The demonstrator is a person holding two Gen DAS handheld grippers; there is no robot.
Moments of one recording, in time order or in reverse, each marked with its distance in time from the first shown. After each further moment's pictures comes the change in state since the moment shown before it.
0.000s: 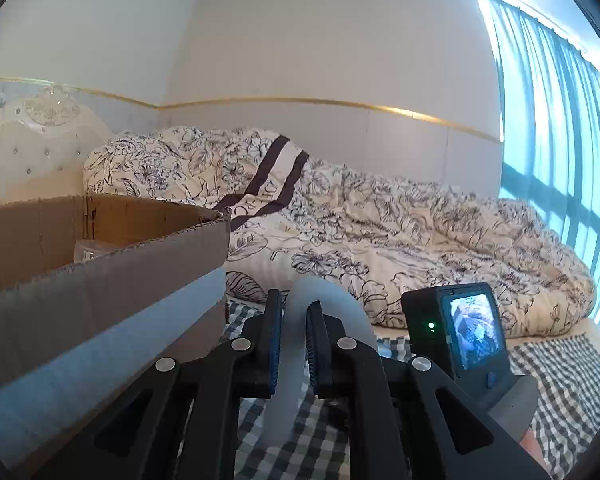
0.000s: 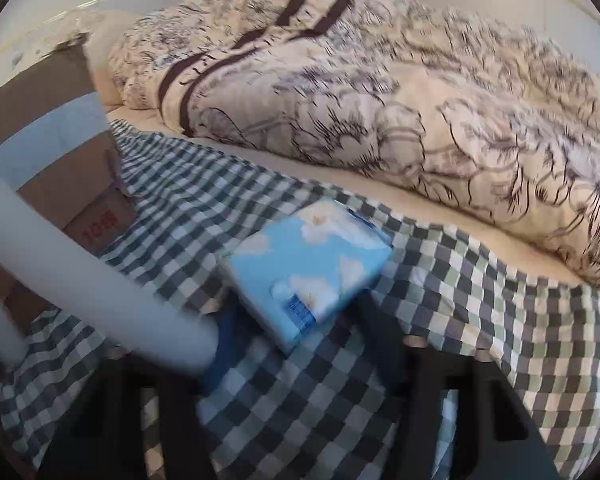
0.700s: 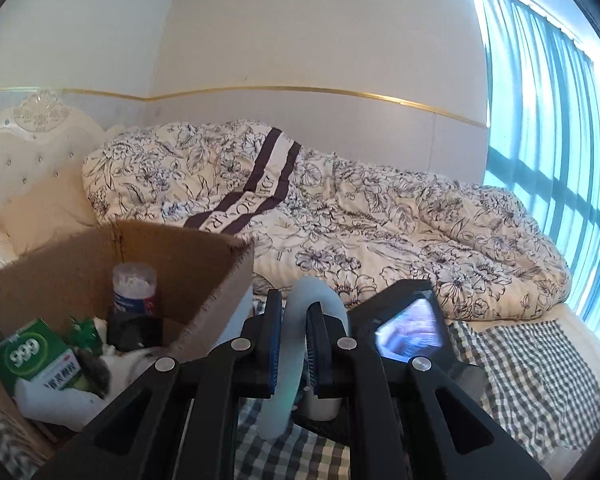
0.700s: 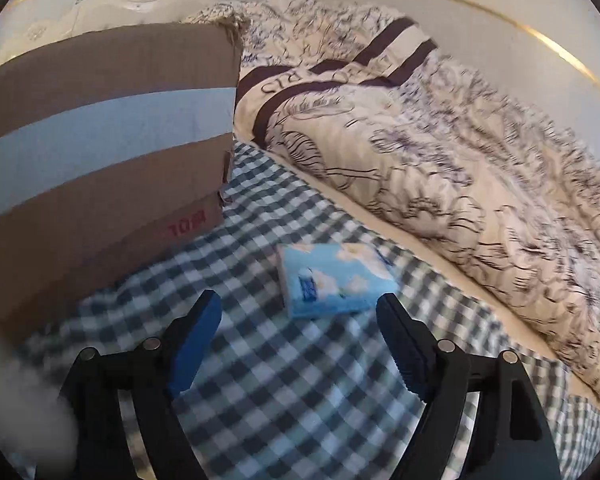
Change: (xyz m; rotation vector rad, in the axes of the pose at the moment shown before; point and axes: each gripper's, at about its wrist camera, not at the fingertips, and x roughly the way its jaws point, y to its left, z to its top) left arm -0.066 0.028 0.055 0.024 0.083 -0.050; right arm -0.018 0.069 0.010 -0.231 -0.049 0.001
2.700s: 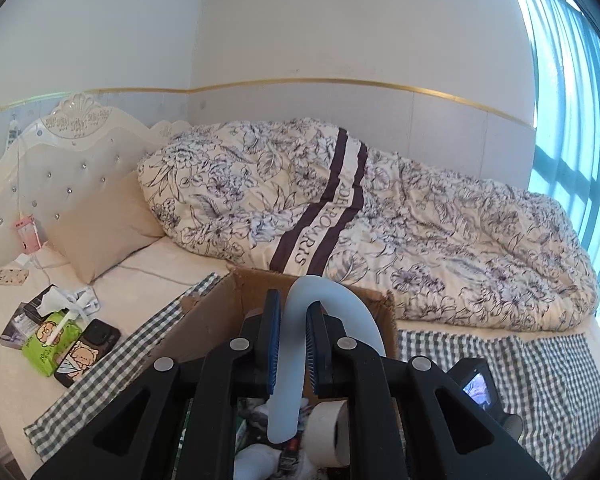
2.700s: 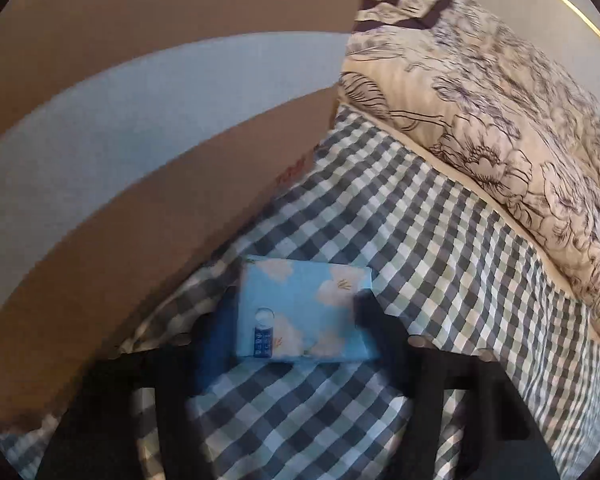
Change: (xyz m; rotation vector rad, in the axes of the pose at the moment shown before) left arm -0.020 0.129 0.094 0.016 0.121 0.145; right arm -0.010 0.062 -0.002 0.102 0.240 0.039
